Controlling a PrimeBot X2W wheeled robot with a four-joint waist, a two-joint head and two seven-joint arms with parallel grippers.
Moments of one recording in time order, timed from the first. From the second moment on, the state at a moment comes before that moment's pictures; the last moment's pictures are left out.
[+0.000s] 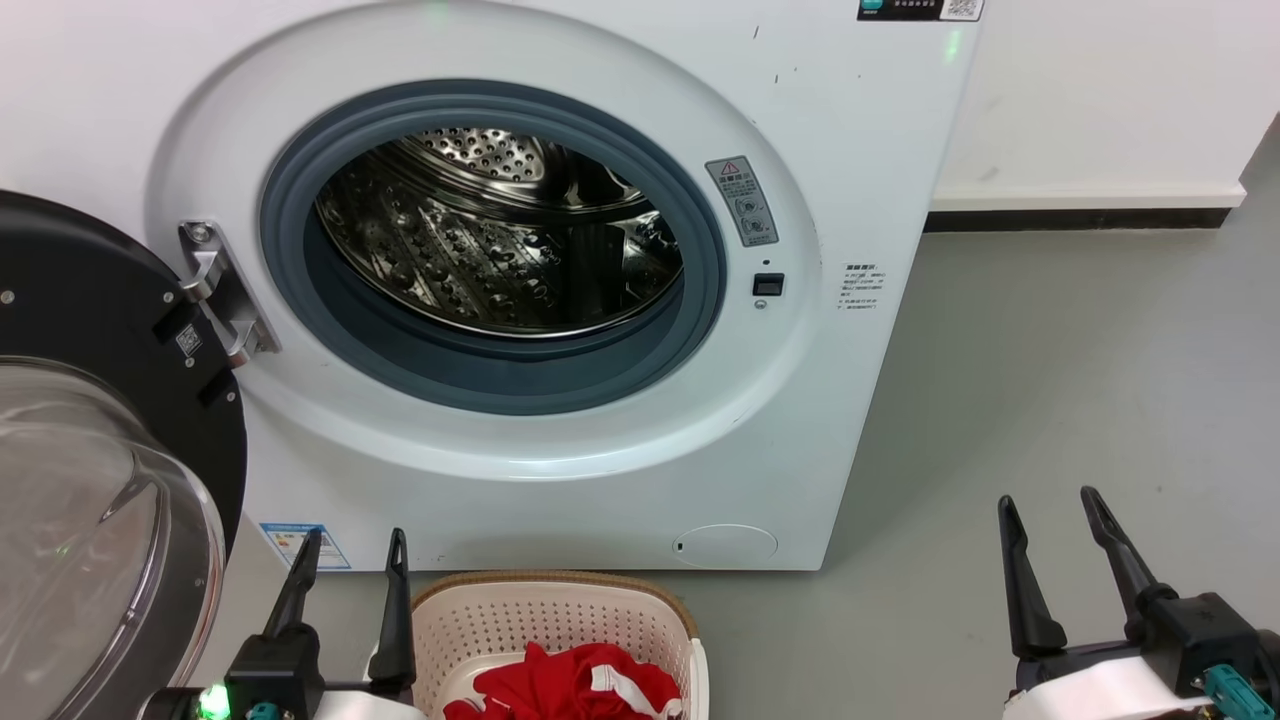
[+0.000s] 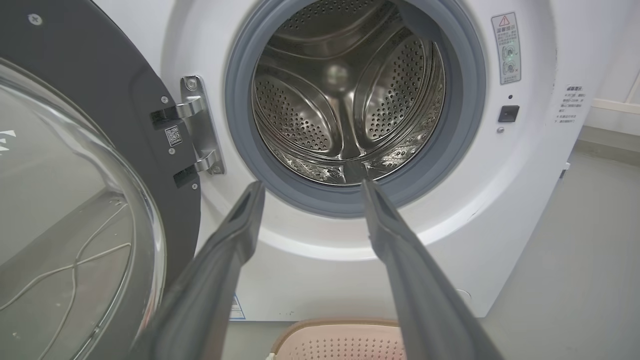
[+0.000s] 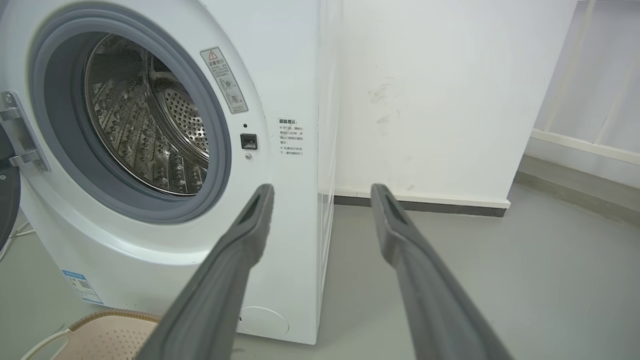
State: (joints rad) left arm 0.09 0.11 -0.02 0.08 -0.08 0.01 -0.26; right arm 0.06 -0.05 -0.04 0.07 0.02 0.13 -0.26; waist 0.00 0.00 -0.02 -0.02
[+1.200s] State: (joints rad) left arm 0.12 0.07 0.00 0.11 -0.04 0.04 -0.26; right arm 0.09 -0.05 -0.04 0.10 0.03 0.13 -0.26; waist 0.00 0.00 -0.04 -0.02
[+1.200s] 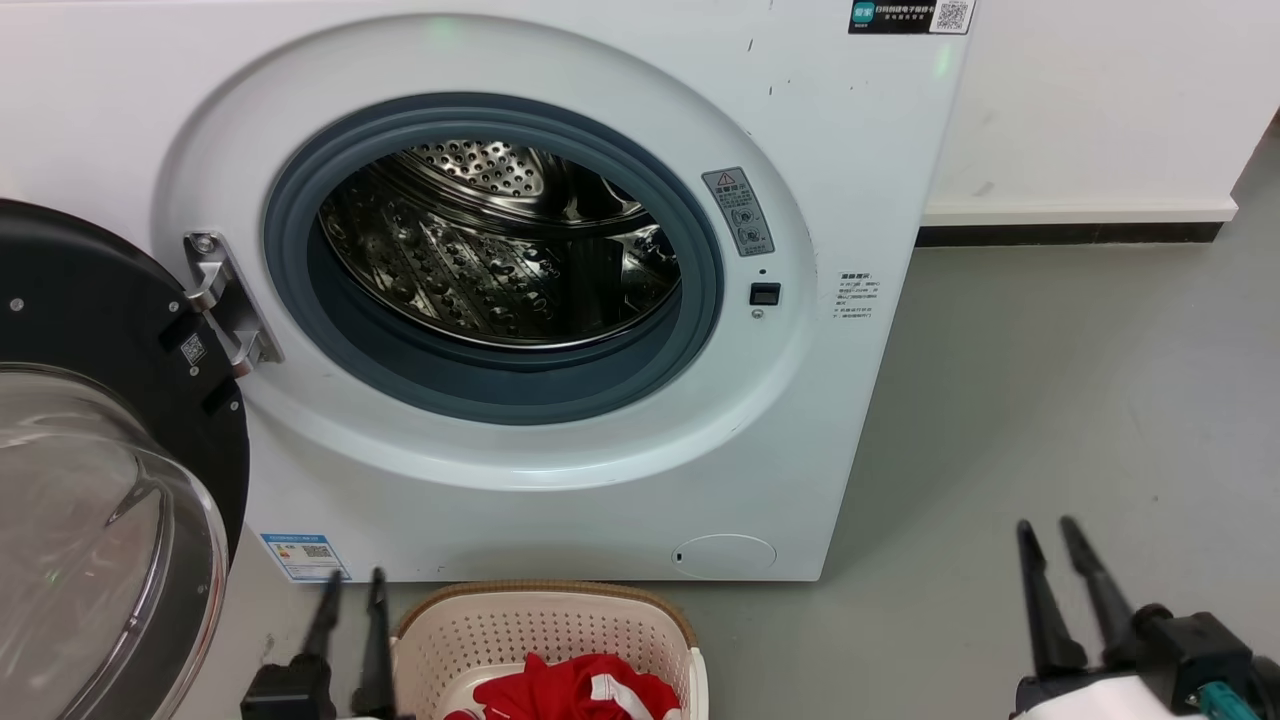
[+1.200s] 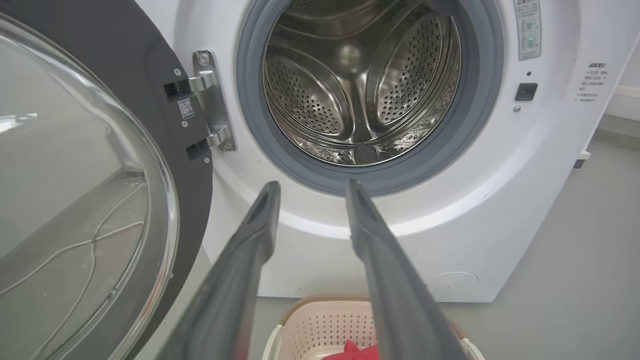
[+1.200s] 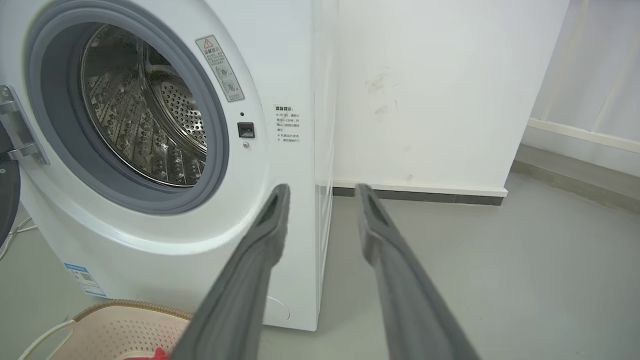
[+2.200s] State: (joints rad) left arm 0.07 0.06 0.04 0.17 -0.57 -0.01 -0.13; right arm 0.05 -0.05 -0.05 0.16 0.57 0.13 -0.14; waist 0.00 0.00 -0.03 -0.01
